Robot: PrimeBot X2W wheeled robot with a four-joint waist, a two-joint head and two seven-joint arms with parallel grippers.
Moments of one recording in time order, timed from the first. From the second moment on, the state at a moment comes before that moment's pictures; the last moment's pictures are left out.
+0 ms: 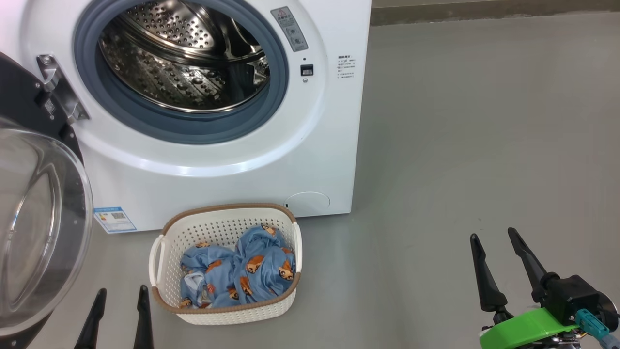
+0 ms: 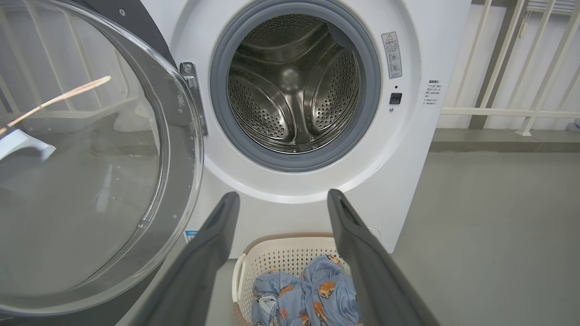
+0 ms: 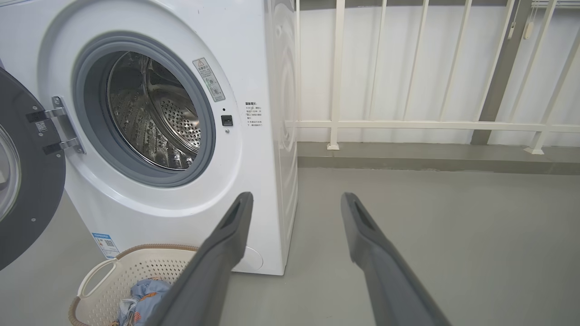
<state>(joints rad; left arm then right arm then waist) 0.10 0.03 0.06 0.09 -0.13 -0.10 -0.26 -0.02 -0.05 -0.07 0.08 0.09 0.12 -0.25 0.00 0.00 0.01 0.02</state>
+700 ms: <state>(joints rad) 0.07 0.03 0.09 0.08 -0.12 -0.12 -0.26 -0.01 -0.05 -0.07 0.08 0.10 0.12 -0.25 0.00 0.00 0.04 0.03</state>
